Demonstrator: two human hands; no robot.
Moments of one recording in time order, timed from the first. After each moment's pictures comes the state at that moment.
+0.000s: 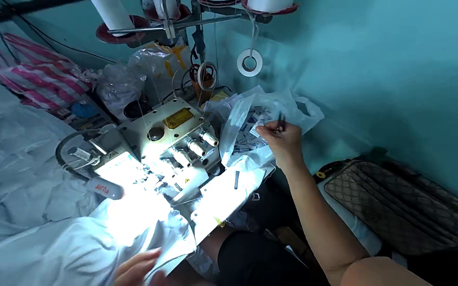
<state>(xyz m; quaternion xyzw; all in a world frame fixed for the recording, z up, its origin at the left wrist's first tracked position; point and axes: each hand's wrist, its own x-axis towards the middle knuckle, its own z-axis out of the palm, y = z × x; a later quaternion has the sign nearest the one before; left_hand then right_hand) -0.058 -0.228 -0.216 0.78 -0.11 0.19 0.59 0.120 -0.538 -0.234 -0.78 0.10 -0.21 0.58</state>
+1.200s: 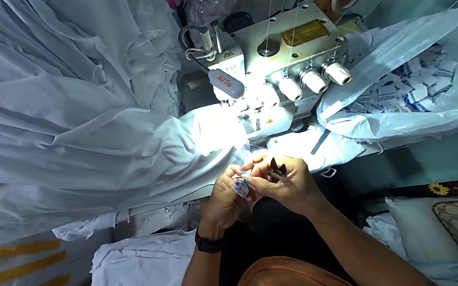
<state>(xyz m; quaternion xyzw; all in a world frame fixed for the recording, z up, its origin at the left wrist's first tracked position) -0.051 -0.249 -0.282 0.31 0.05 -0.07 0.95 0.017 -0.397 -0.252 -0.64 -0.26 0.09 0.71</state>
